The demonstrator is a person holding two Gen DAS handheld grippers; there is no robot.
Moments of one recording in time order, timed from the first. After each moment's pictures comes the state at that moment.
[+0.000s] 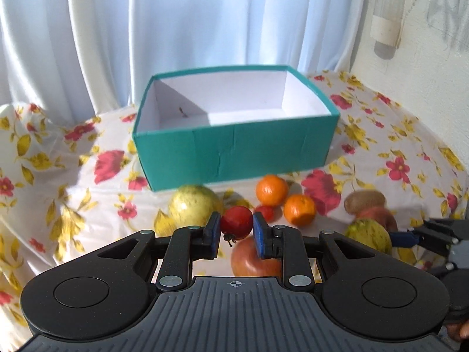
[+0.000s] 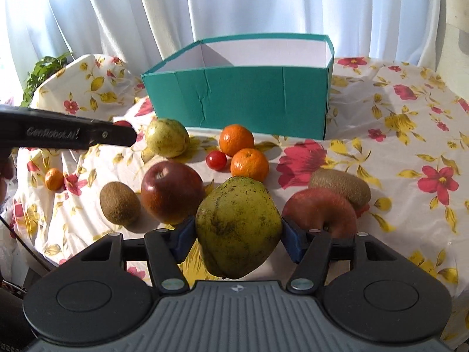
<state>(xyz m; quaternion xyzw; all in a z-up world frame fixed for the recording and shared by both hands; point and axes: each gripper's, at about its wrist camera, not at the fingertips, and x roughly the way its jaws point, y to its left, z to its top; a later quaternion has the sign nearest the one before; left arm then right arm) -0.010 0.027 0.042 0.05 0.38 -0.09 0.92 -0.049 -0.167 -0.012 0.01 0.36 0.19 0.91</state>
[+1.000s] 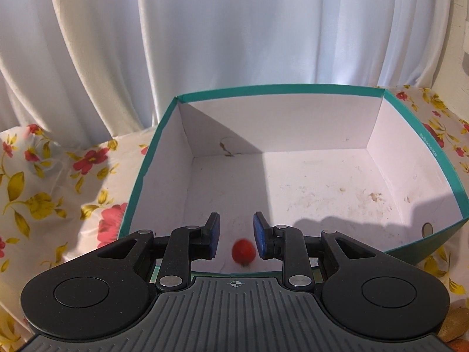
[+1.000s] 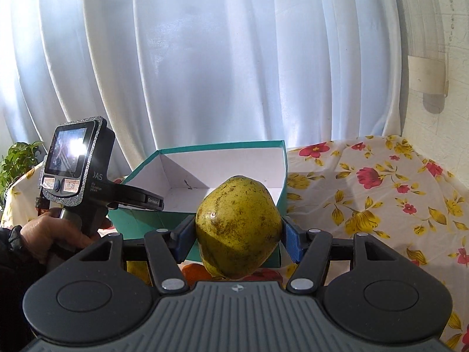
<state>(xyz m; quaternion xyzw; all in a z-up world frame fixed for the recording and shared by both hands) 0.166 0.017 0.004 0.06 0.40 0.01 0.91 0.014 -0.197 0.061 0.05 0.23 0.12 0.96</state>
